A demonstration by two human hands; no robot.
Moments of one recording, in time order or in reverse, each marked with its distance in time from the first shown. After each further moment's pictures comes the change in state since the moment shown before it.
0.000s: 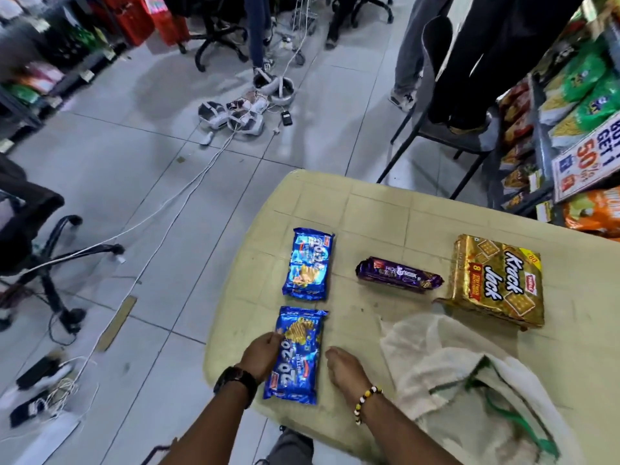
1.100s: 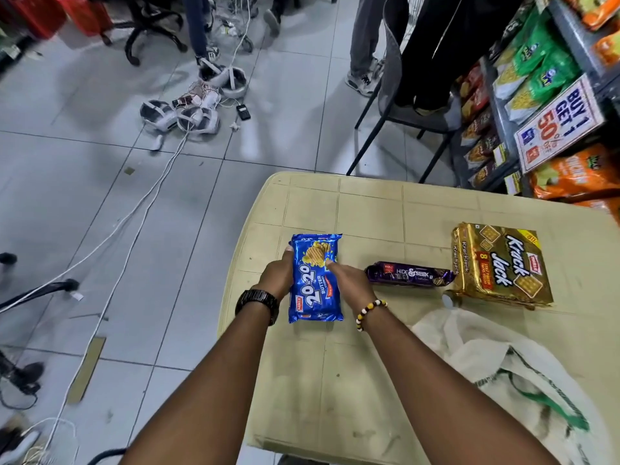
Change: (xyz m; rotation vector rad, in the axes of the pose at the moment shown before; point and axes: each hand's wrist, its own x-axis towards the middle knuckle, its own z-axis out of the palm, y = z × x) left_hand 0.116 0.158 -0.069 -0.309 -0.133 0.047; right_hand 0.081 -0.172 -0.008 0.183 0.318 -0.113
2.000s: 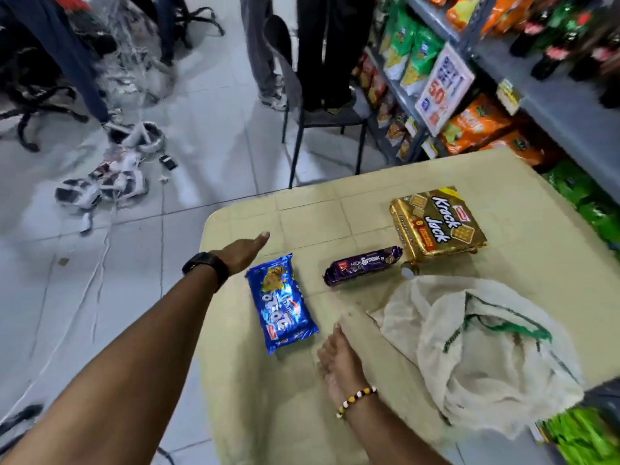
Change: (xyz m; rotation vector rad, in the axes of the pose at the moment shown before) left_hand 0.030 0.127 0.008 0.909 -0.270 0.266; right_hand -0.072 0.091 0.017 1.030 0.126 0.404
